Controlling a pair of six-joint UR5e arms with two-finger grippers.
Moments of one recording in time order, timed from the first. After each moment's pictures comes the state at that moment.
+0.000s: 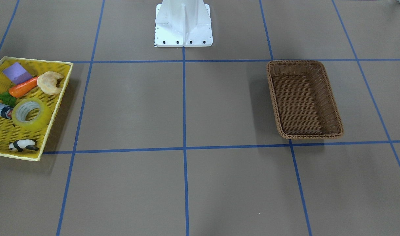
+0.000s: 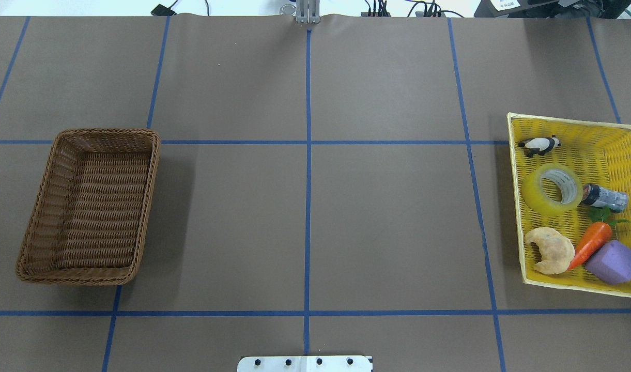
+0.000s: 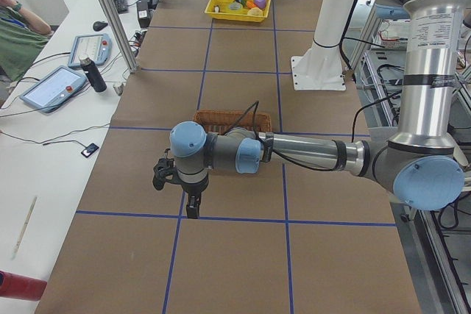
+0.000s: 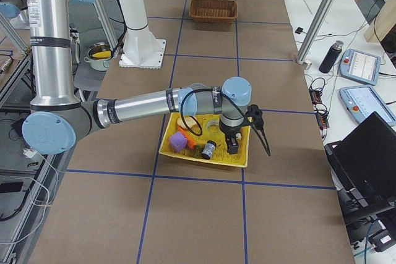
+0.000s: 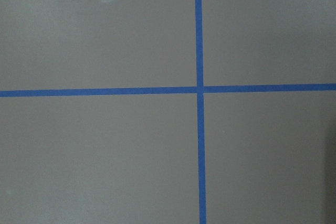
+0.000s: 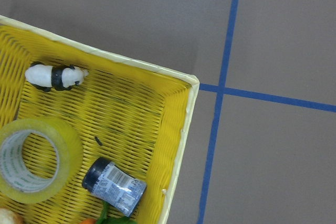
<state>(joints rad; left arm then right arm) -1.56 -1.58 -1.65 -1.58 -2.30 -0.05 1.48 -1.55 1.81 -1.70 2.37 -0.14</state>
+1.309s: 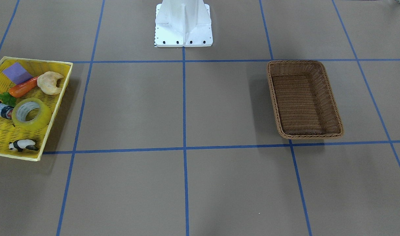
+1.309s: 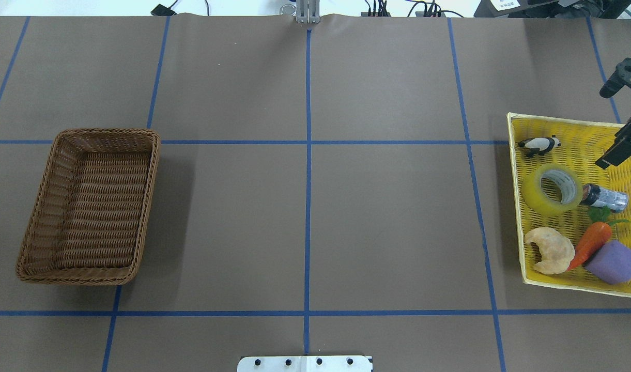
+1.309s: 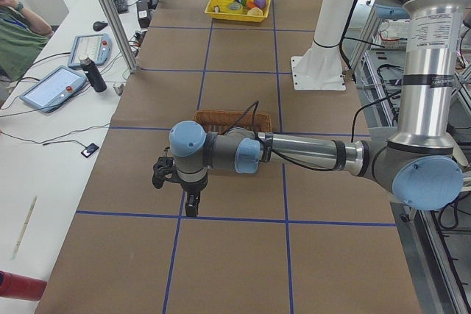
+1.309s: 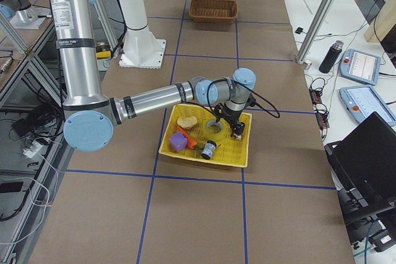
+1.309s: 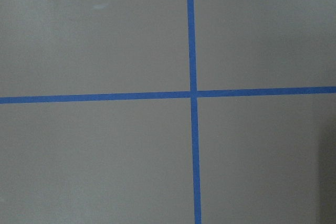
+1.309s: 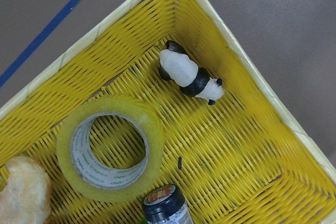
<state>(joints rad) -1.55 -1.58 -1.65 -1.59 -2.32 -0.05 1.20 -1.46 1.71 -1.65 2.28 -0.41</state>
